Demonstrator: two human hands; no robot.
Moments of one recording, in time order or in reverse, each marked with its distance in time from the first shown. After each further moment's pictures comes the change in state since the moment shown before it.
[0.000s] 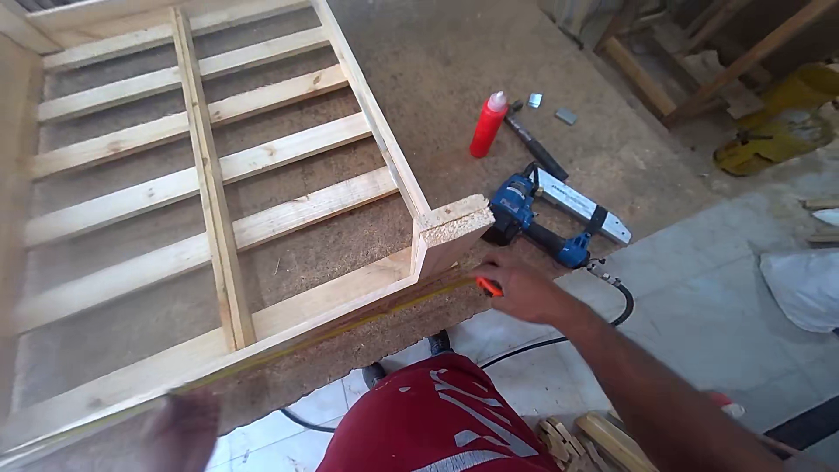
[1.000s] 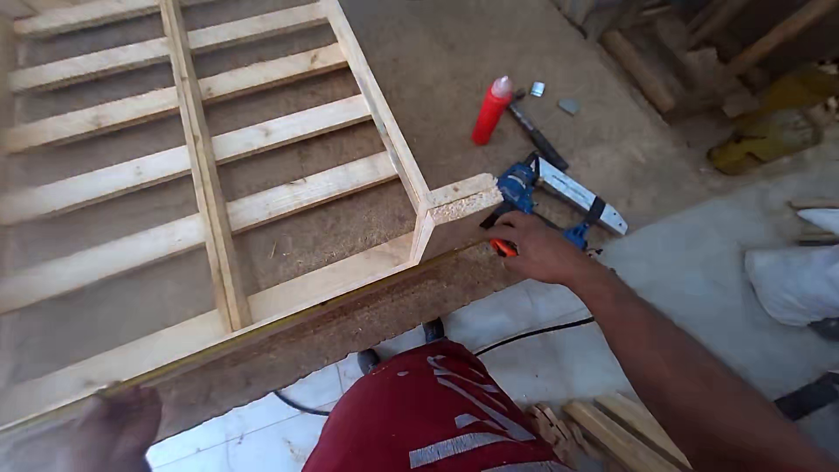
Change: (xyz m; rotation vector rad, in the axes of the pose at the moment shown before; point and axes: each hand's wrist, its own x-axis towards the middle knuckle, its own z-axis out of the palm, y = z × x) left_hand 0.036 0.040 -0.042 -0.132 0.279 0.070; right_hand 0.017 0.018 -0.040 -0.147 0.004 0.043
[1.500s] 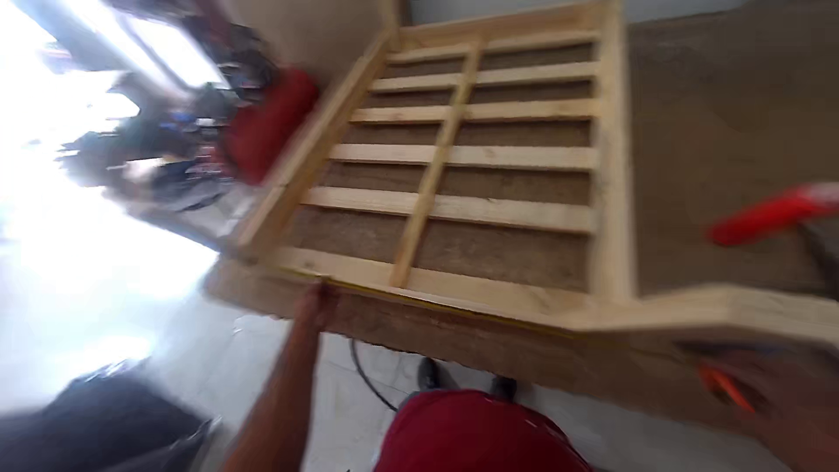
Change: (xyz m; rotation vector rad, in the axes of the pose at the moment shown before) left_hand -0.017 0.011 0.010 0.036 0.111 -0.028; right_hand -0.009 -0.019 -0.014 0.069 -0.118 -0.106
